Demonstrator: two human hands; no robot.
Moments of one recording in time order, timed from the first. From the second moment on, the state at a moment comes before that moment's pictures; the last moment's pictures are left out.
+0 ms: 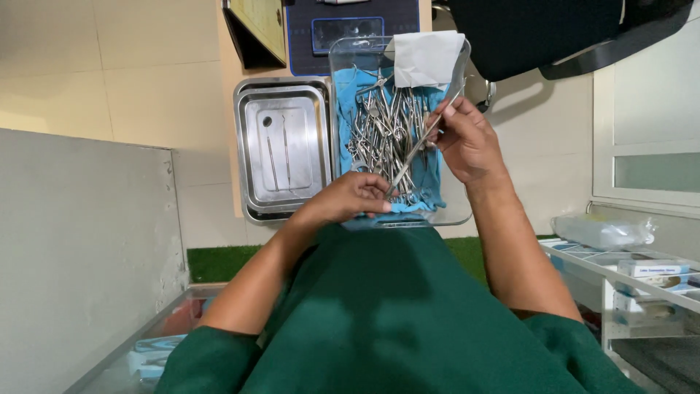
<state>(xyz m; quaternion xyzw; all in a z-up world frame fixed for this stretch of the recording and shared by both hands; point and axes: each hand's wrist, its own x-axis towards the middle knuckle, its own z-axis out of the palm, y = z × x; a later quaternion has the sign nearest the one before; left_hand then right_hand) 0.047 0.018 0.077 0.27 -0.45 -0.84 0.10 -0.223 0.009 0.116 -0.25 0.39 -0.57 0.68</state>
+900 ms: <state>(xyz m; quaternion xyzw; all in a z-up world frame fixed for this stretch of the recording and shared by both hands) 0.158 0.009 0.023 0.71 -0.55 -0.35 0.26 -0.099 -0.031 0.110 -0.40 0.50 -0.39 0.66</state>
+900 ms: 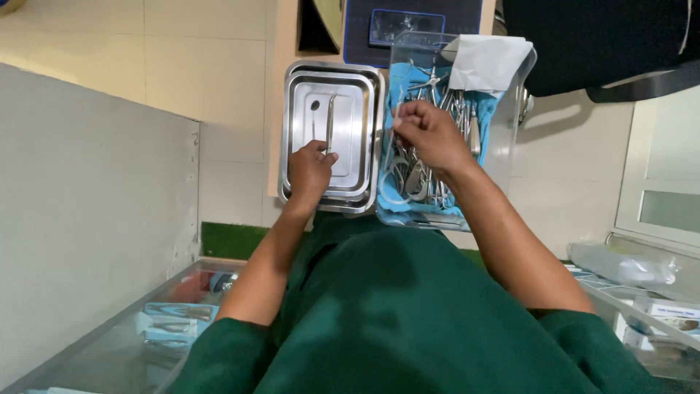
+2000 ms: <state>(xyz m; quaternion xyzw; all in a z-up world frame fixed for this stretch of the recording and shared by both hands) 0.192 -0.009 0.072 0.69 -0.64 -0.34 0.10 0.039 -0.040 -0.005 -0.53 0.73 -0.25 0.35</state>
